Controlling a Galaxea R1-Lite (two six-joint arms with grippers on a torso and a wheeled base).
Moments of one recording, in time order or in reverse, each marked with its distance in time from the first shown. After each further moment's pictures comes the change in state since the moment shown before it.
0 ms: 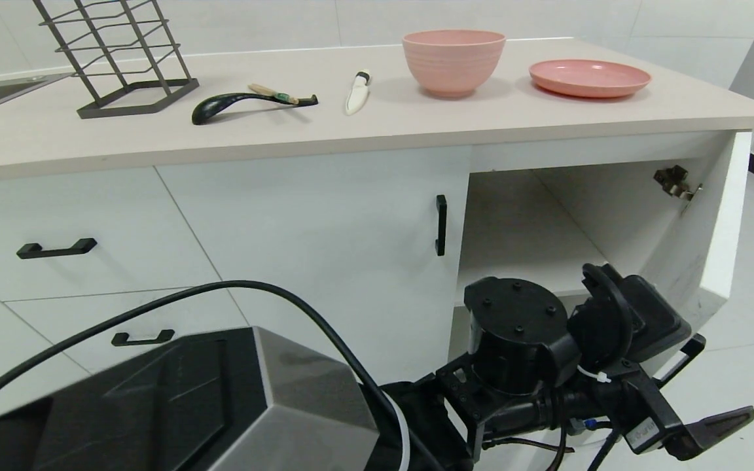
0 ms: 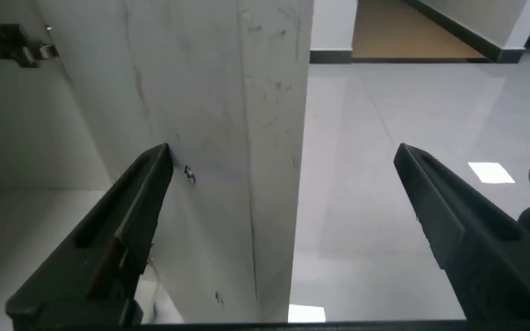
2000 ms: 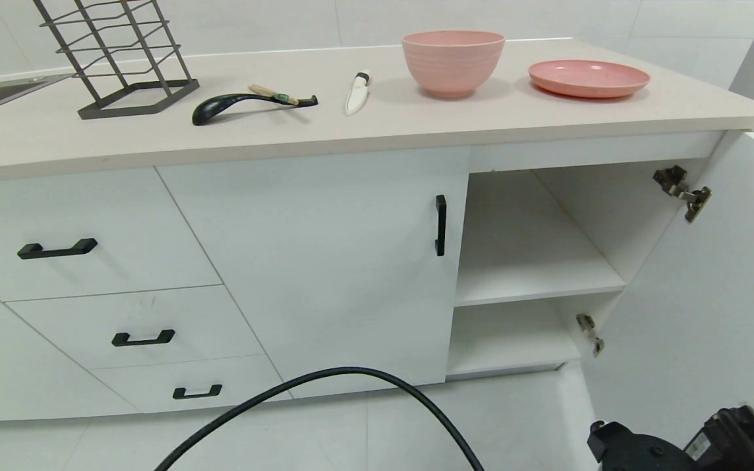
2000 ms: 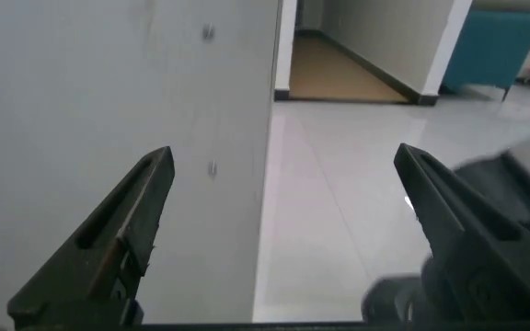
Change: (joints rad) left arm -0.196 0.279 -0.170 -0.209 0.071 -0.121; right arm -0.087 -0.136 -0.048 0.001 -0.008 0.007
